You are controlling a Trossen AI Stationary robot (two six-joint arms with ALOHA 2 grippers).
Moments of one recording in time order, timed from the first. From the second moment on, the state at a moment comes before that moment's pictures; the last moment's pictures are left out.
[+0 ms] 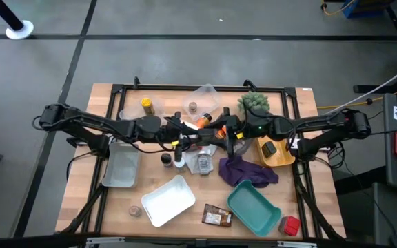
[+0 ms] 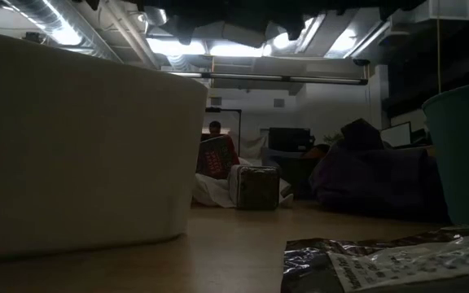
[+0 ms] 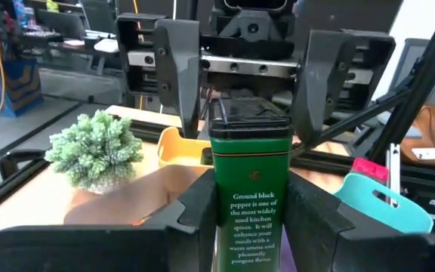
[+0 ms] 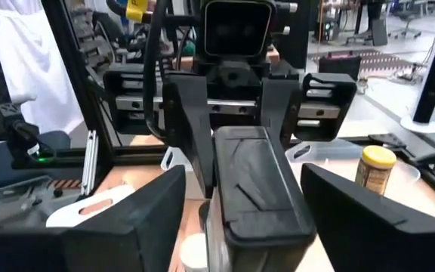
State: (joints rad) left arm -0.07 1.32 0.84 0.35 -0.17 -0.15; right arm -0.01 1.34 0.91 0.35 -0.10 0.07
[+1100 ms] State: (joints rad) left arm -0.07 1.32 0.84 0.31 -0.18 -0.08; right arm -0.01 1.19 0.91 -0.01 0.02 0.07
